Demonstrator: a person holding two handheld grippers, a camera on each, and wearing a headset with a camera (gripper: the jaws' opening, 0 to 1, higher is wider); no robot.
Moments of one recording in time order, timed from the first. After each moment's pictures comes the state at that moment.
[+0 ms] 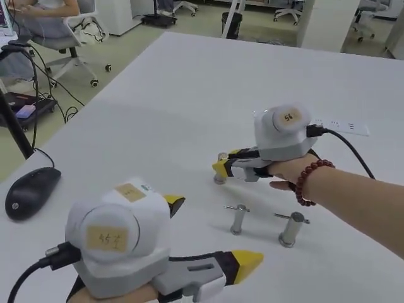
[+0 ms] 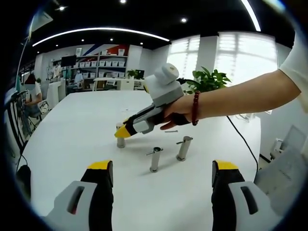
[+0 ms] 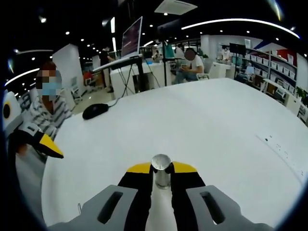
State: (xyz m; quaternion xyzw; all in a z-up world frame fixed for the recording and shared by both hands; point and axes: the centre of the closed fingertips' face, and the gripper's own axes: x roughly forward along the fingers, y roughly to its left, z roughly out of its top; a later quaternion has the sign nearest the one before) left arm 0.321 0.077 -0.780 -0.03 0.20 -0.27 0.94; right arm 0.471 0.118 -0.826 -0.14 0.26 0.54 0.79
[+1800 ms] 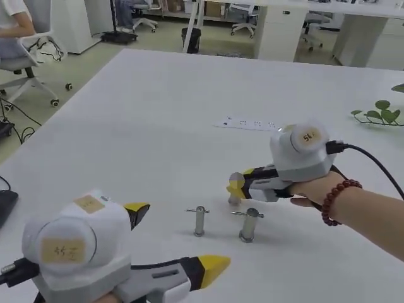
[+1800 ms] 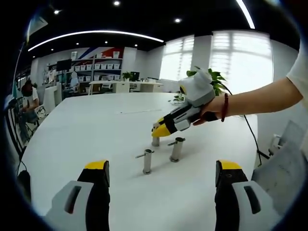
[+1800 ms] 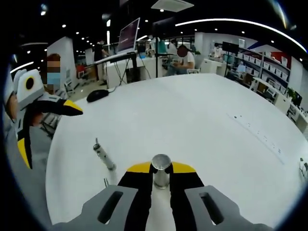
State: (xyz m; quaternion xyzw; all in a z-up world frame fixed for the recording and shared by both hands) left arm 0.314 0.065 -0.775 -0.02 0.19 -0.28 0.94; right arm 0.438 0.006 -0.817 -0.17 0.27 0.50 0.80
